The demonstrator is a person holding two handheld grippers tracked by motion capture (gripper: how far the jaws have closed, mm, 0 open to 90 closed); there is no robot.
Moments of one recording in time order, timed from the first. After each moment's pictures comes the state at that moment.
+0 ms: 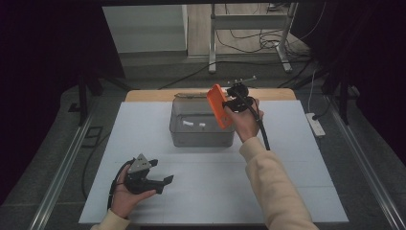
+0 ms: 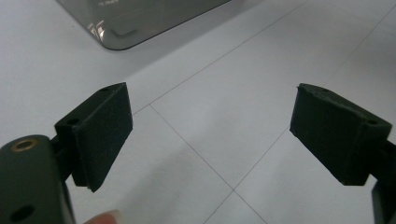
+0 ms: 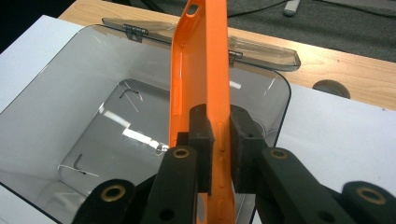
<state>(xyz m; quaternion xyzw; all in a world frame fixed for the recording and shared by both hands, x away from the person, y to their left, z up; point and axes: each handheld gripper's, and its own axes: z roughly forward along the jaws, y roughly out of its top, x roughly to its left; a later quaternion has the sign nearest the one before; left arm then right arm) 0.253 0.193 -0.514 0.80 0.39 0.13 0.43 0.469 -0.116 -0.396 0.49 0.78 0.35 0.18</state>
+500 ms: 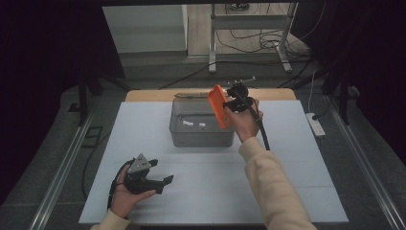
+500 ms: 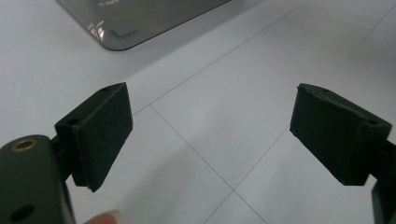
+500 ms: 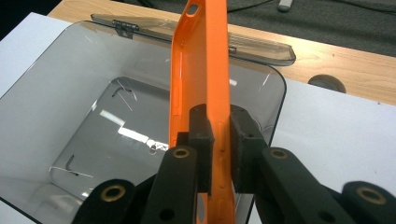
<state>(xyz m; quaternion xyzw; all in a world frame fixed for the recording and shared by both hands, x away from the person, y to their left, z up) 0.252 0.193 -0.514 0.80 0.39 0.13 0.43 0.471 -0.116 -0.400 0.50 0.78 0.34 0.18</state>
